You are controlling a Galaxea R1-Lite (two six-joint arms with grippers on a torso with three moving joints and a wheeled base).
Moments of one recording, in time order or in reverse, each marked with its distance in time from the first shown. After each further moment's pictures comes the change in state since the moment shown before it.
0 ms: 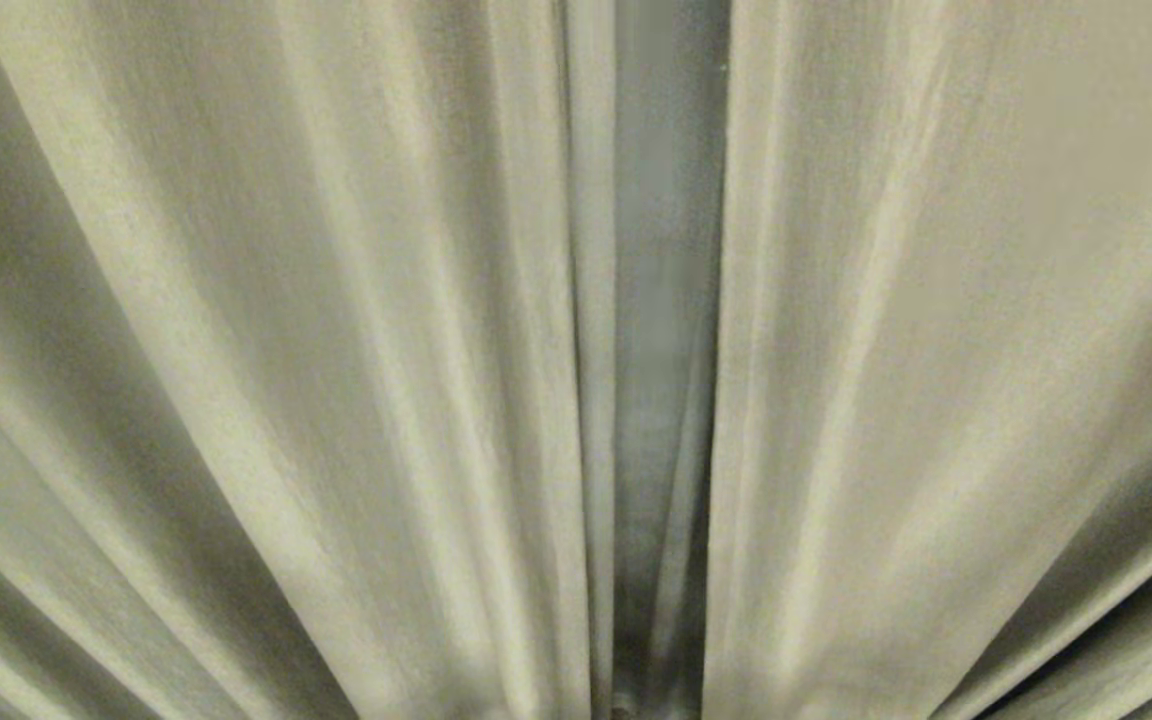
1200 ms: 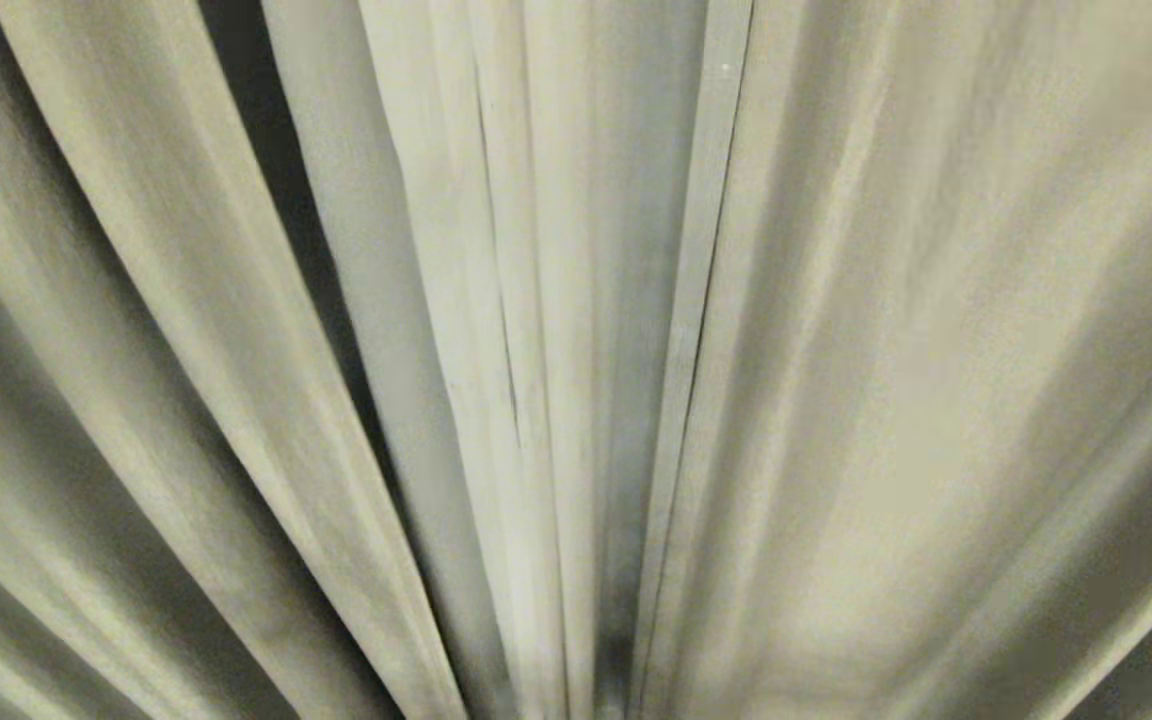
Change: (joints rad) left arm 0.000 0.000 0.000 0.000 0.000 -0.001; right arm 0.016 -0.242 0.294 0.012 0.248 0.033
